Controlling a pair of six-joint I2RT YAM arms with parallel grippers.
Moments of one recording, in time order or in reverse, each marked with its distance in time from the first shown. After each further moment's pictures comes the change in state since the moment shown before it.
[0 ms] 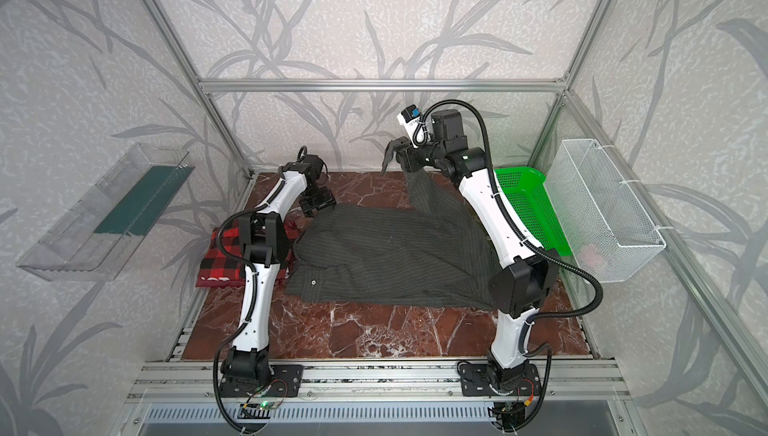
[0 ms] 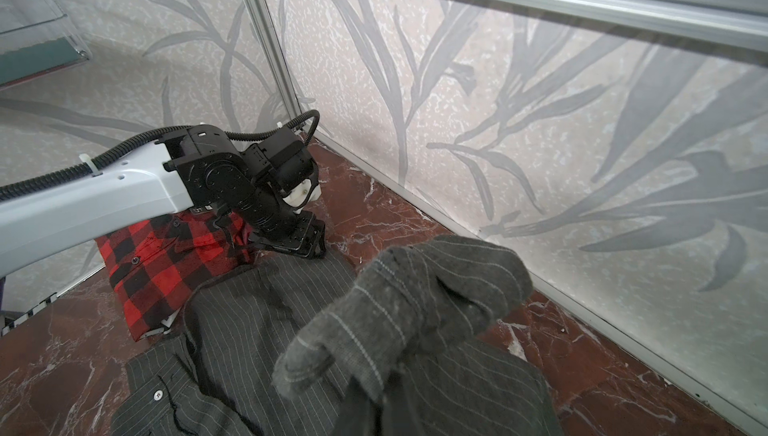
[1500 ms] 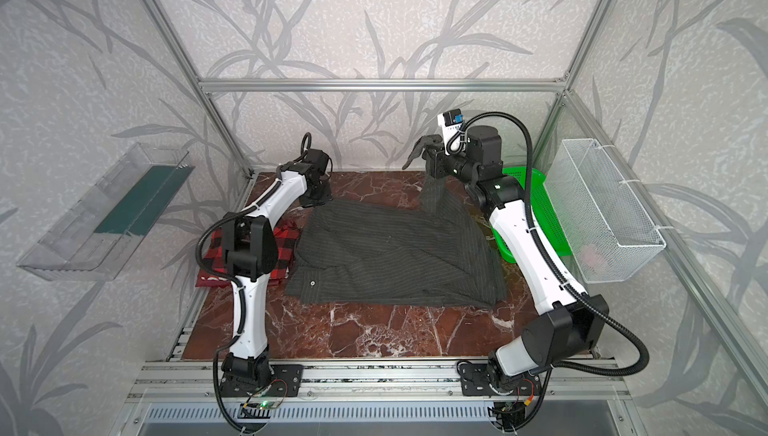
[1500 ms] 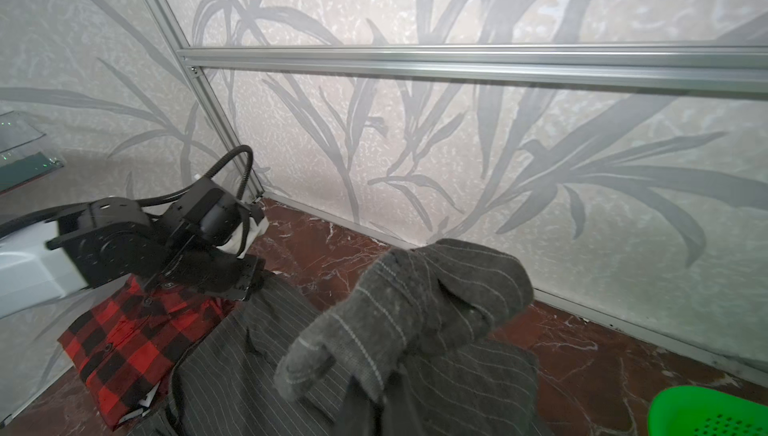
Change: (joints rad) left arm -0.079 -0.388 -0.442 0.248 -0.261 0.137; right arm -0.079 -0.389 -0.474 0.286 0.134 0.189
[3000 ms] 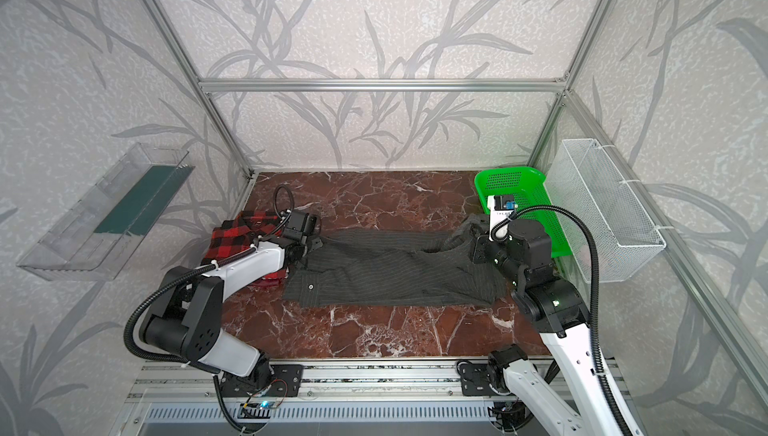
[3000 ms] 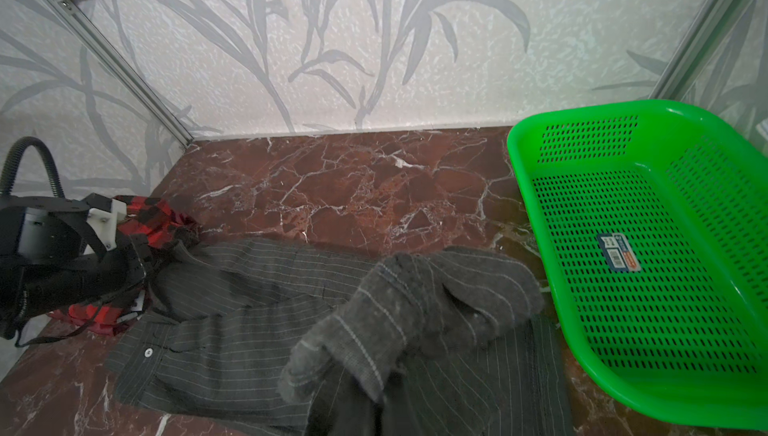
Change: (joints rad) left arm -0.106 -0.650 -1.116 0.671 -0.137 -0.337; right arm 0.007 -0.723 -0.558 -0.365 0.248 0.145
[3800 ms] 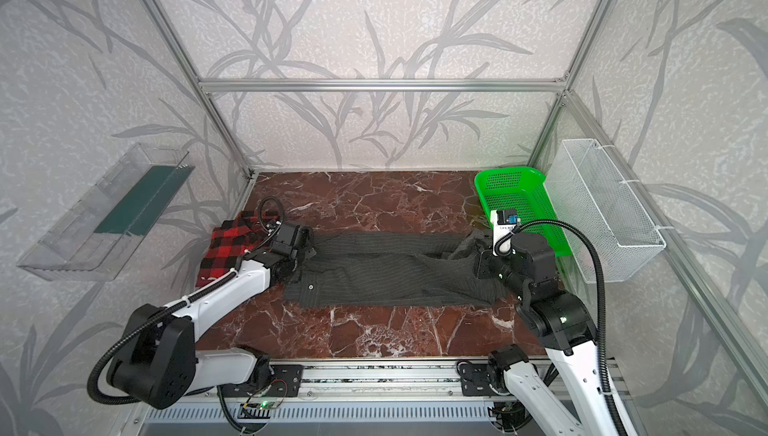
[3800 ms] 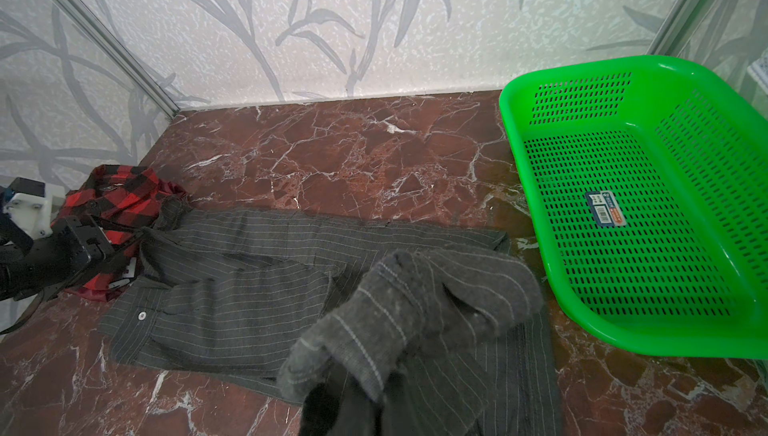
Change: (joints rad) left arm -0.030 -0.210 -0.106 -0.095 -0.003 -0.134; right arm 0.001 -0.072 -0.026 -0.102 -0.003 -0.001
